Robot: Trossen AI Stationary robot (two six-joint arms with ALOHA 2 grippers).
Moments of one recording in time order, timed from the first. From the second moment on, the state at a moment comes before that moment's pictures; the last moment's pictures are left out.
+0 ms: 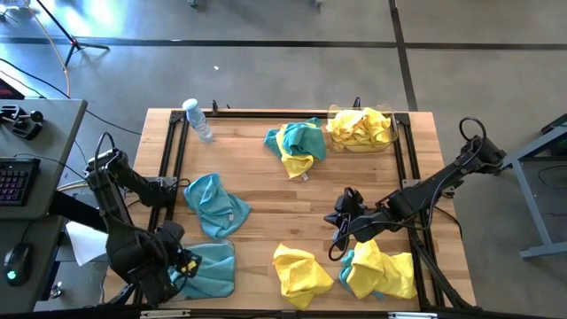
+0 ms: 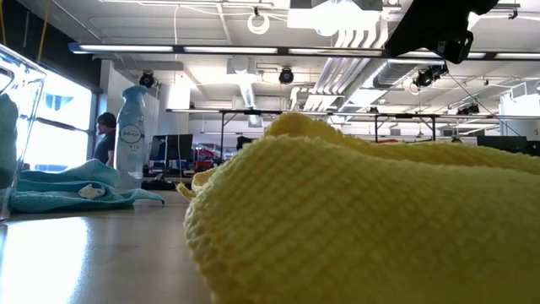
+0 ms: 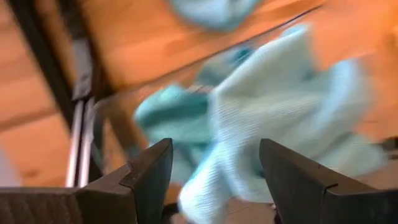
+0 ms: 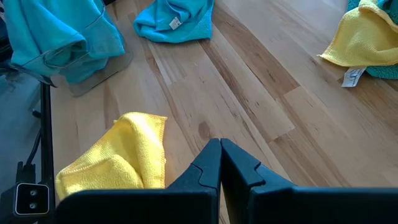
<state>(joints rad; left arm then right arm) -1.02 1.58 1.52 -1.55 -0.14 -2.29 0.53 1.34 0.95 -0.45 0.51 0.86</state>
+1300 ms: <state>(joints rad) -0.96 2.05 1.52 -1.30 -0.04 -2.34 0.53 1.34 0.95 -0.45 0.51 0.87</state>
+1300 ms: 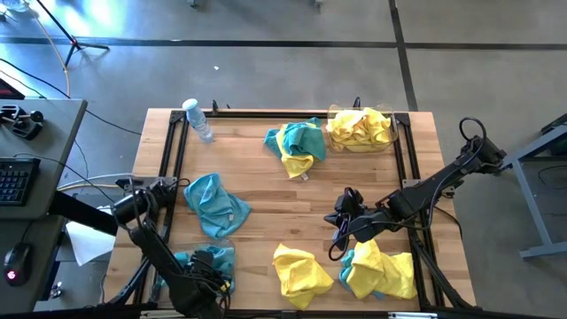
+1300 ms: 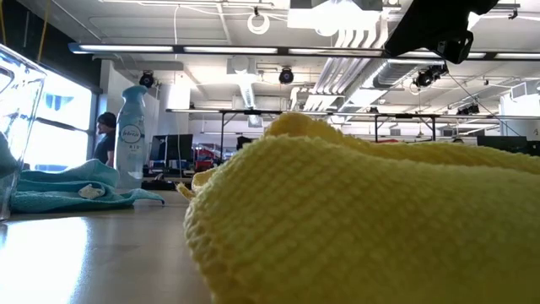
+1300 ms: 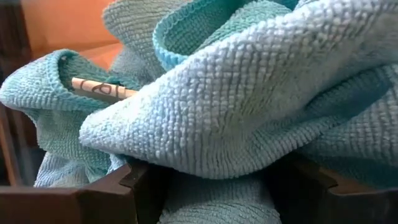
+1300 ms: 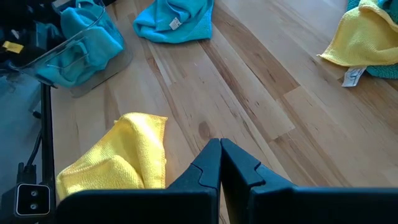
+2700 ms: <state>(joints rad) -0.66 1.59 1.40 -1.50 -0.48 -1.25 0.53 1.34 0.95 -0.22 0.79 0.95</state>
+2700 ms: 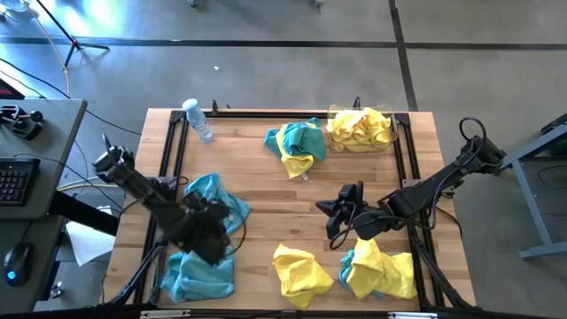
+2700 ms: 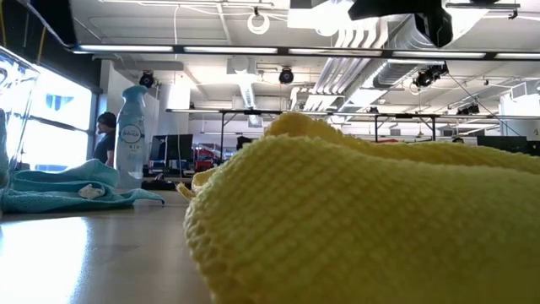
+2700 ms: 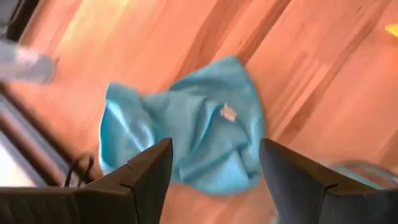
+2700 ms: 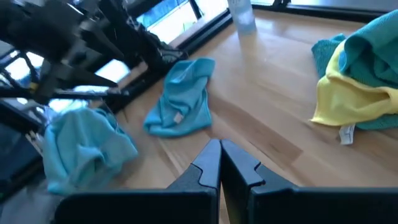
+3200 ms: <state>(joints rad) -0.34 1.21 0.99 -0.95 -0.48 -0.85 0.27 1.34 0.95 -0.21 0.59 0.83</state>
